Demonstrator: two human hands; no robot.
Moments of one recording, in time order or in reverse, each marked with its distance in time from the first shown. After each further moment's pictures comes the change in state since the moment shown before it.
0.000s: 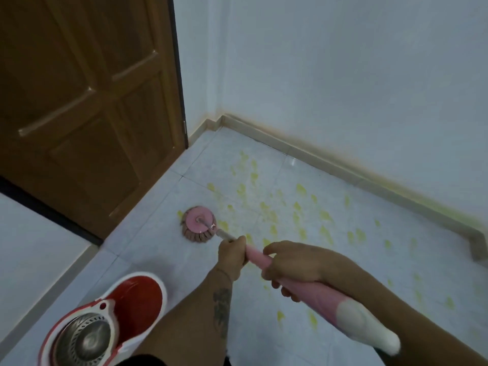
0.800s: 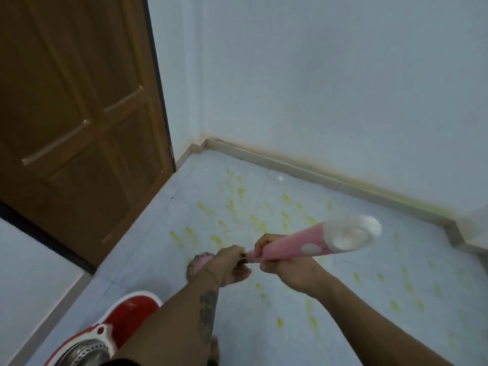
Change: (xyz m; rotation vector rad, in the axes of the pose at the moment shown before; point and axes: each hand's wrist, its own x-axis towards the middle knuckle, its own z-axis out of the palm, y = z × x) left_hand -0.089 -0.009 -0.021 0.507 -0.246 -0.022; right_hand -0.042 0.065 0.063 0.336 0.438 -0.617
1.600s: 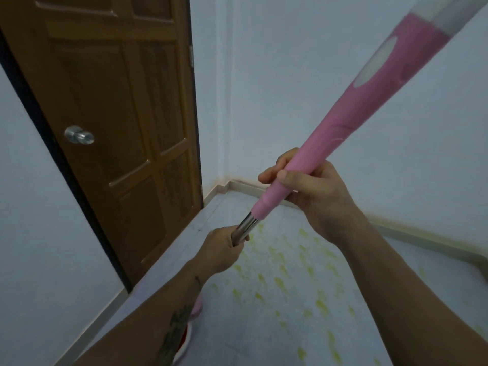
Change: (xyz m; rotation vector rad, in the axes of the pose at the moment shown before) left_hand -0.209 -0.042 -0.057 0.681 0.340 0.960; right_hand -0.177 -0.155 0.028 0.348 0.135 -0.634
